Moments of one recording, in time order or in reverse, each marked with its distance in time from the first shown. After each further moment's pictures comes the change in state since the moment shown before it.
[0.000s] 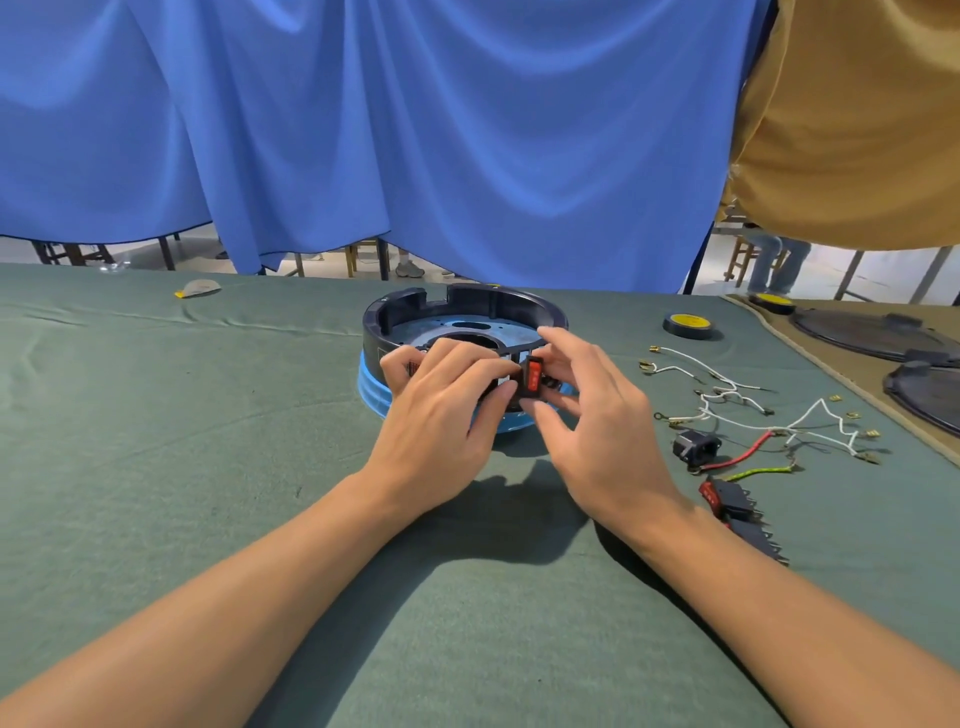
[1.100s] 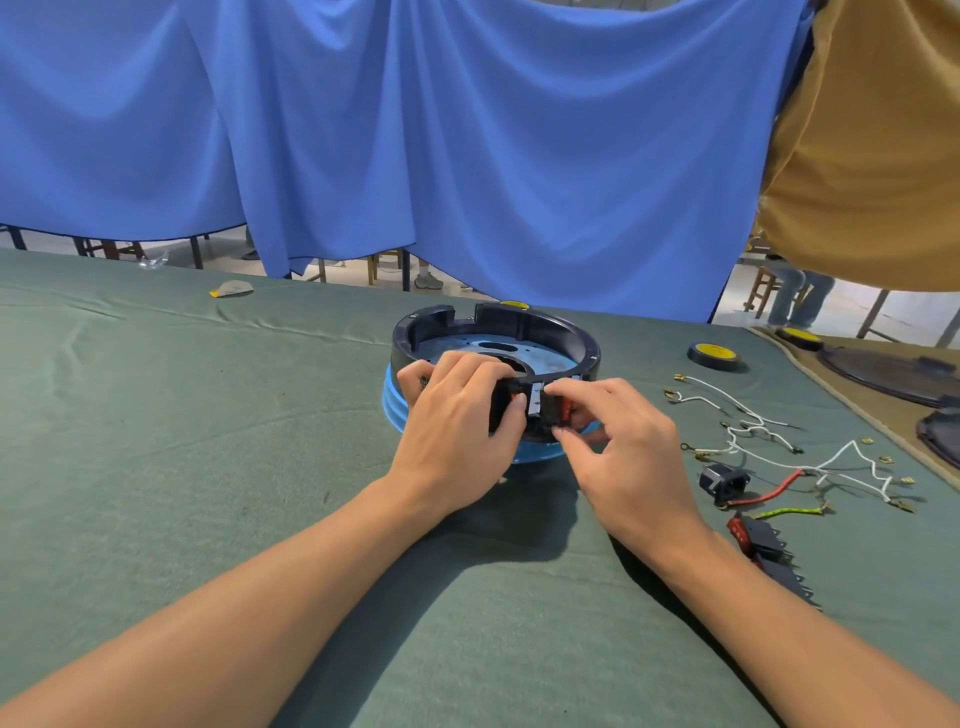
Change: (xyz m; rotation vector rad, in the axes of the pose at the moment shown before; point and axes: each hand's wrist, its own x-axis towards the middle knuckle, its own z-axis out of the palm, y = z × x) left_hand 0.004 -0.005 0.002 0.044 0.002 -0.208; right_hand 0.003 0.005 0.002 -0.109 -0.012 -0.002
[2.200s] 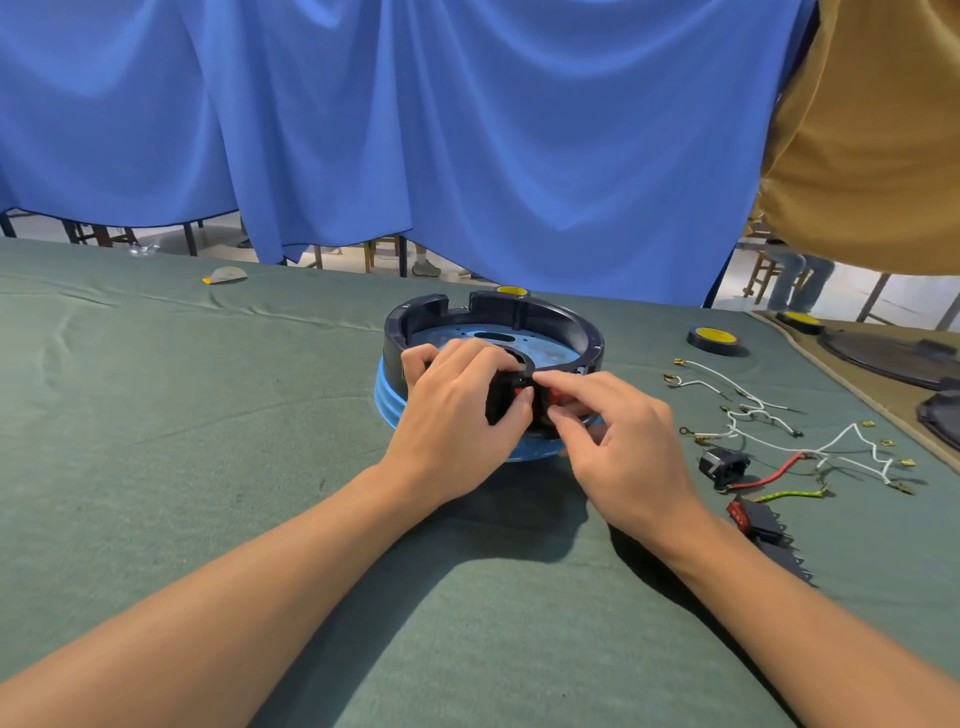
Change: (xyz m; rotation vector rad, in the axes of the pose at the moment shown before) left_hand -0.002 0.003 -0.003 -0.080 -0.004 0.040; right_hand -0.001 -0.005 -0.003 0.053 -0.081 0.034
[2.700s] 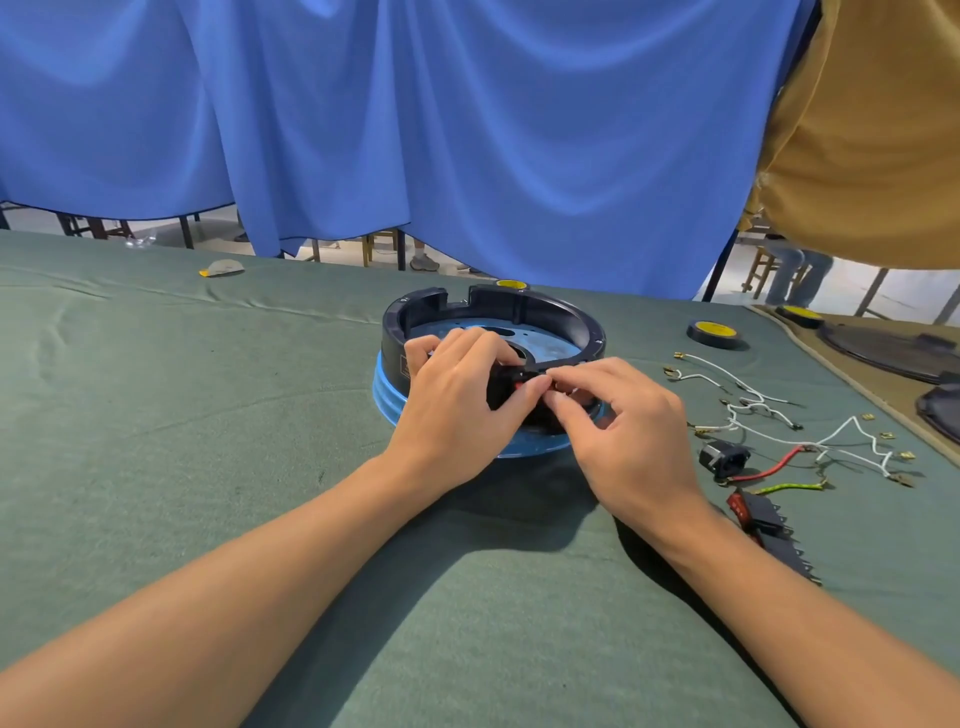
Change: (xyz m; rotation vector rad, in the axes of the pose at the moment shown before) left_hand 0.003 0.003 0.000 -0.060 0.021 -0.022; right_hand 0.001 -0.002 0.001 -0.032 0.124 0.011
